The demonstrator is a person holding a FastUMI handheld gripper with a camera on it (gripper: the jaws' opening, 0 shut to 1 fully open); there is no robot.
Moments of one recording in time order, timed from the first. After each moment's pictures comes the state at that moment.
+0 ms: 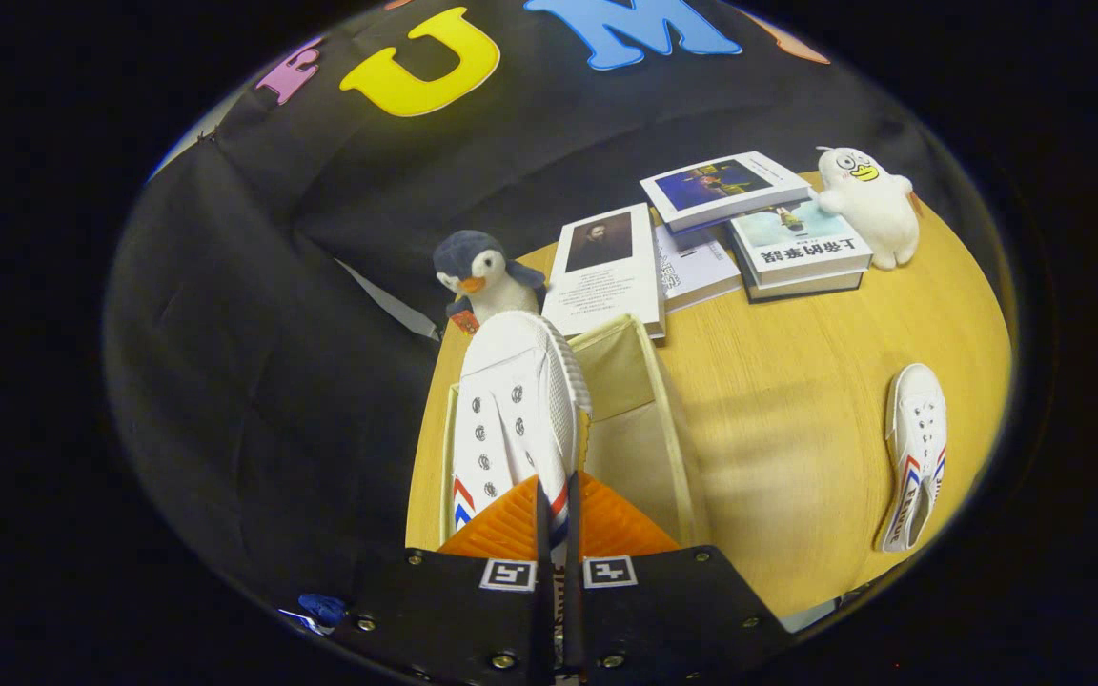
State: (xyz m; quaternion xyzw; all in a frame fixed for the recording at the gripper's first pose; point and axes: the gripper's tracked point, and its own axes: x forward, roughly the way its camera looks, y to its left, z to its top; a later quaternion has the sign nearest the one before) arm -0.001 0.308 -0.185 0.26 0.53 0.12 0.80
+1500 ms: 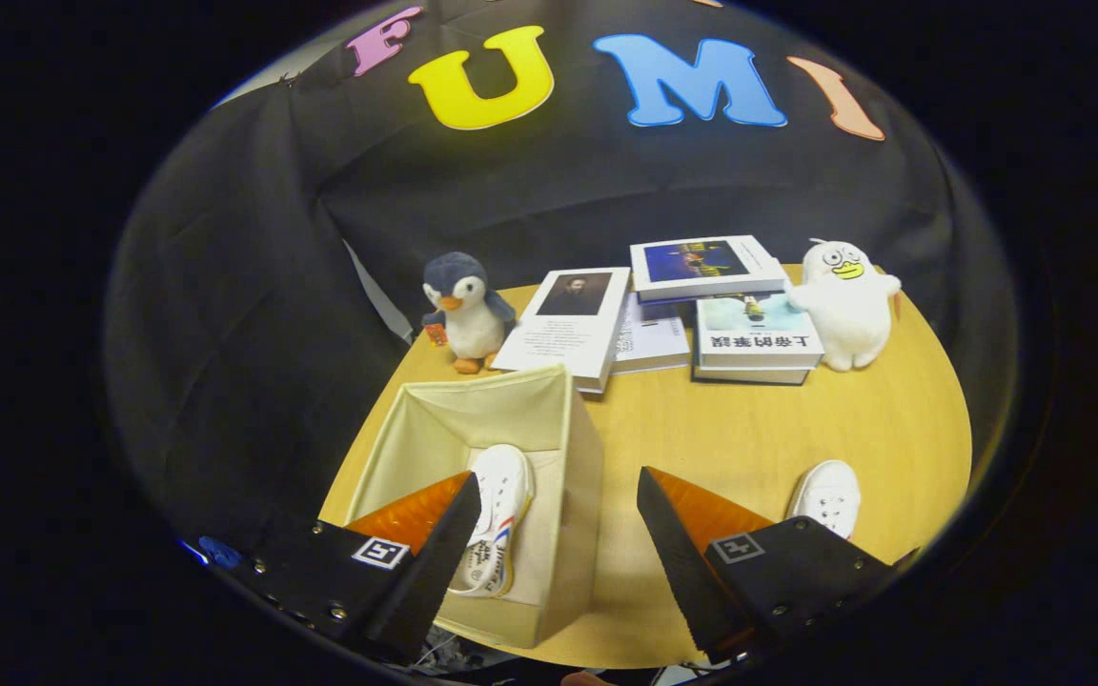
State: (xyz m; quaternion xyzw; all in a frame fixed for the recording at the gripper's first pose) arm -0.002 0.200 -0.181 0.14 0.45 0.12 0.87
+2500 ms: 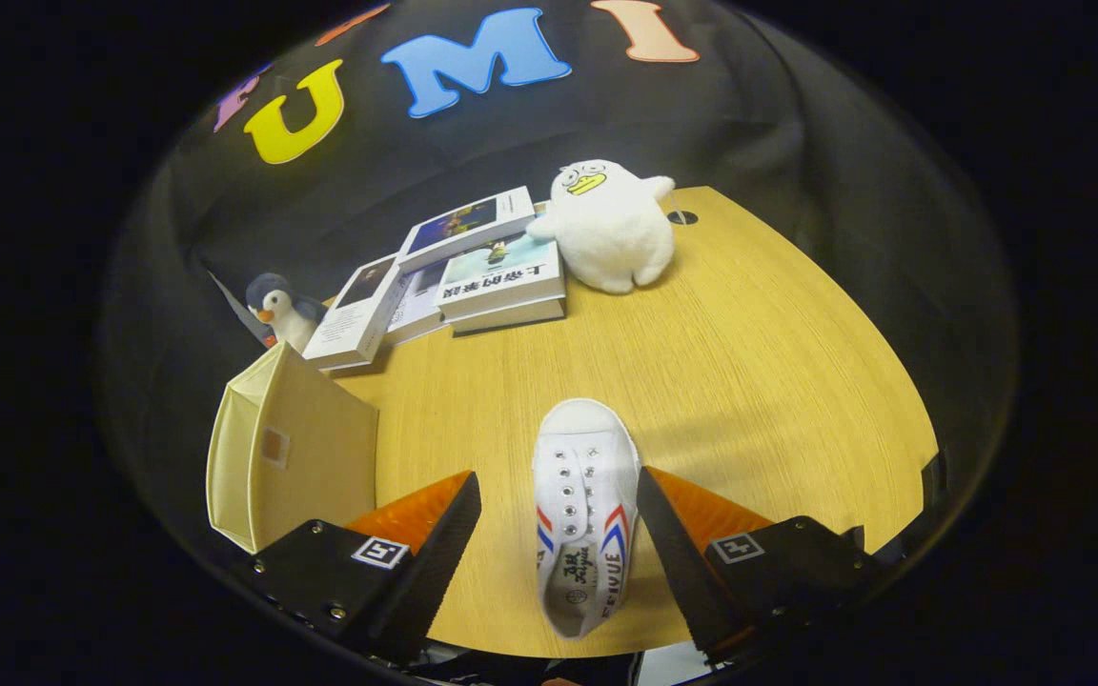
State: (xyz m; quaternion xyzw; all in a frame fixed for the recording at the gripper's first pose) arm -0.072 -0.022 -0.280 0.18 0.51 -0.03 0.84
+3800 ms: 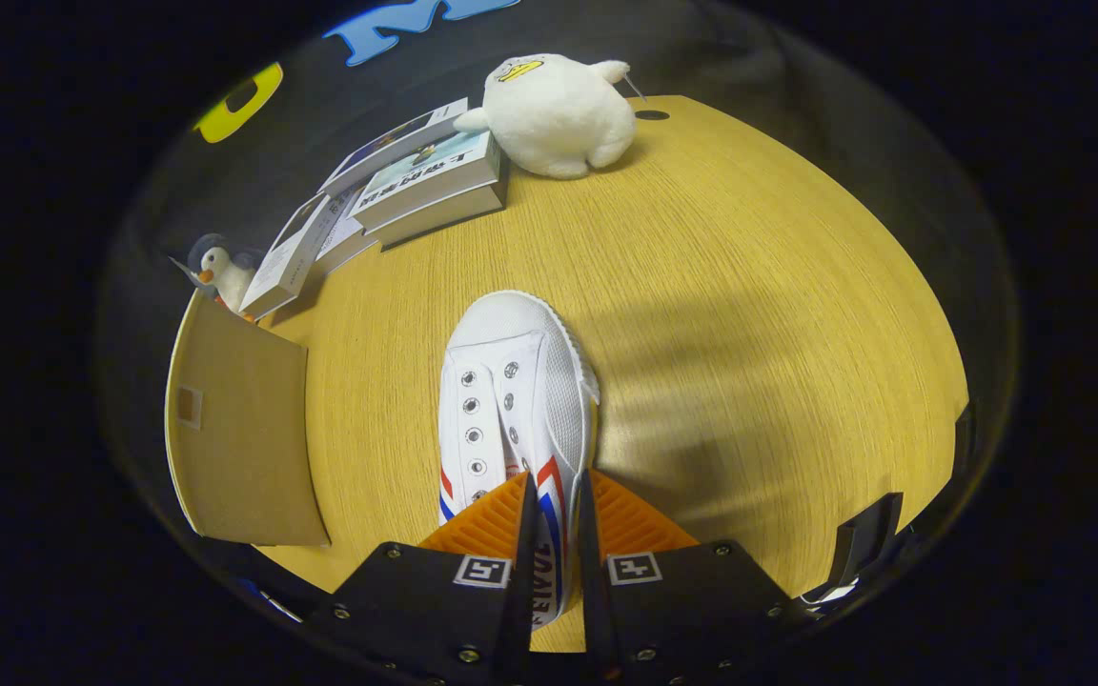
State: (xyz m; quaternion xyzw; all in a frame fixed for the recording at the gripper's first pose) arm -0.110 -0.031 -0.359 0.19 0.61 -0.04 0.77
